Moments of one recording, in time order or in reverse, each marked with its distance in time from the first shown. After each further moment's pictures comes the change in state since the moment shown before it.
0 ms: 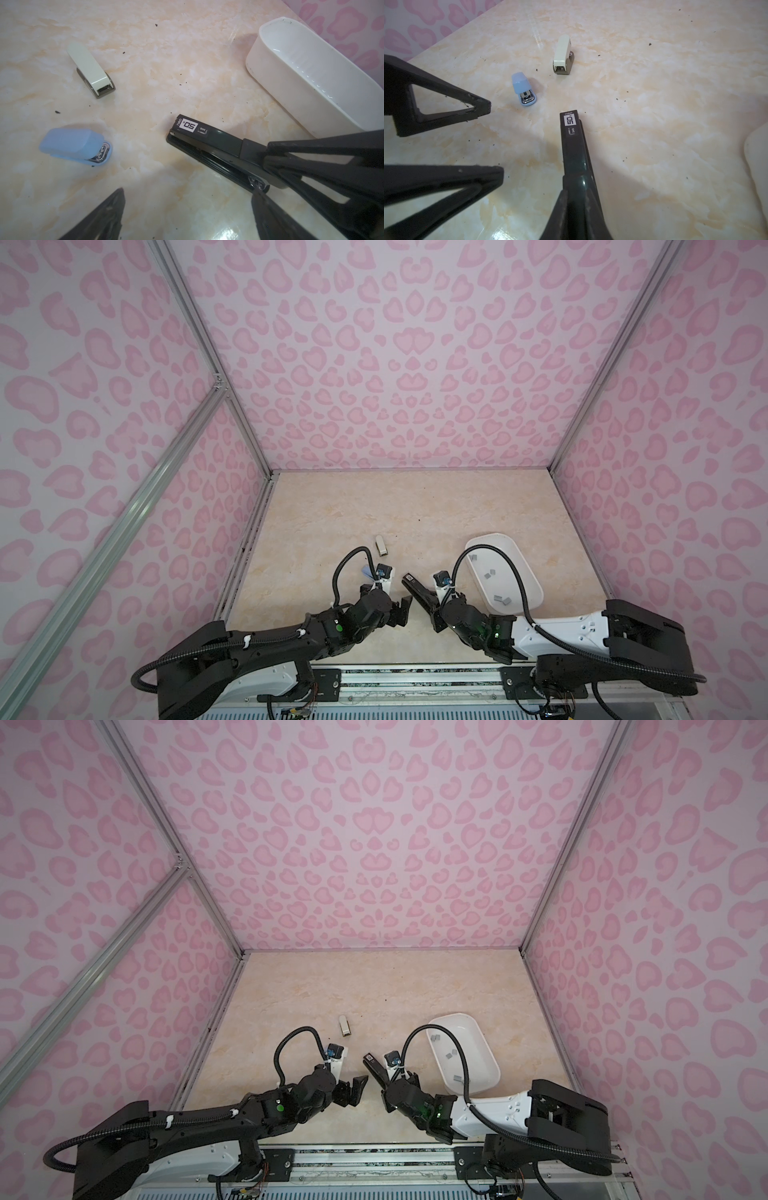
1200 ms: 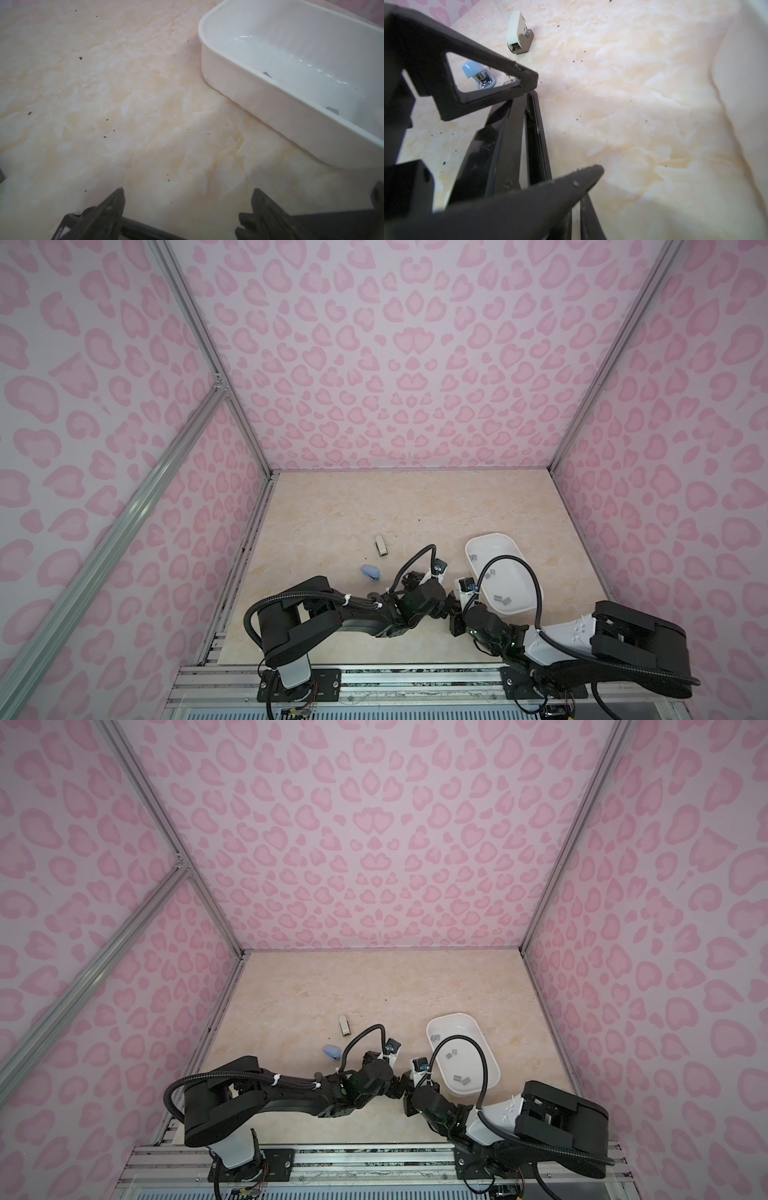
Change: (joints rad) left arm -0.081 0.583 0.395 0.158 -0.015 0.201; right arm -0.110 -0.060 -0.255 0.226 -0.068 0.108
